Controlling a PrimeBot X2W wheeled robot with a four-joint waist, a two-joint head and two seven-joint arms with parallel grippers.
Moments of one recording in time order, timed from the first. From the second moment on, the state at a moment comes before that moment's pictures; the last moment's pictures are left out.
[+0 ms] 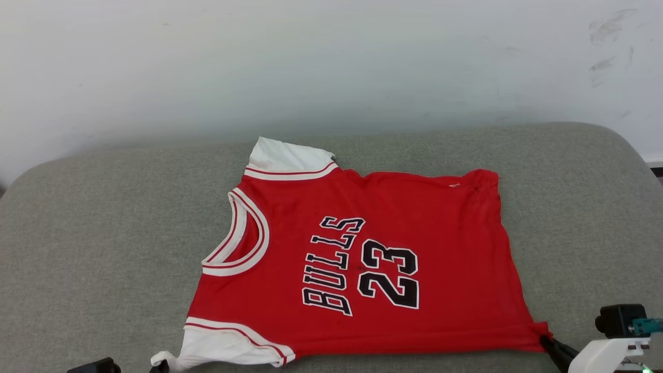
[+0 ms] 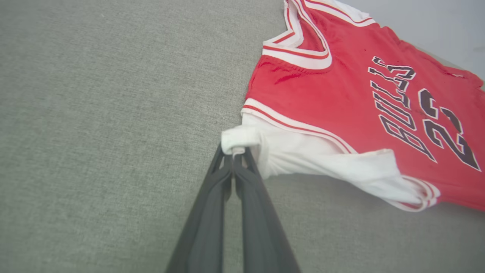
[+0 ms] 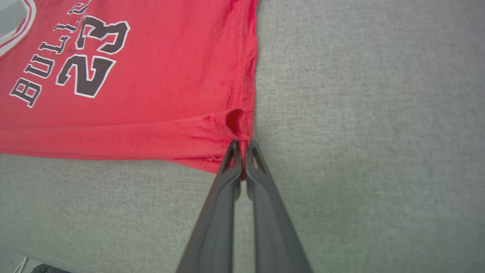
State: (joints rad) left arm 0.16 0.43 -0.27 0.13 -0.79 0.24 -0.02; right arm -0.04 -0.38 0.18 0.39 0.58 0.13 0.27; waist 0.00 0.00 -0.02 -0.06
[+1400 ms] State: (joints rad) left arm -0.35 0.35 -0.34 0.56 -0.82 0.02 -0.02; right arm -0.30 -0.26 0.16 0.44 0.40 0.13 0.00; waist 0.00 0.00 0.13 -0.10
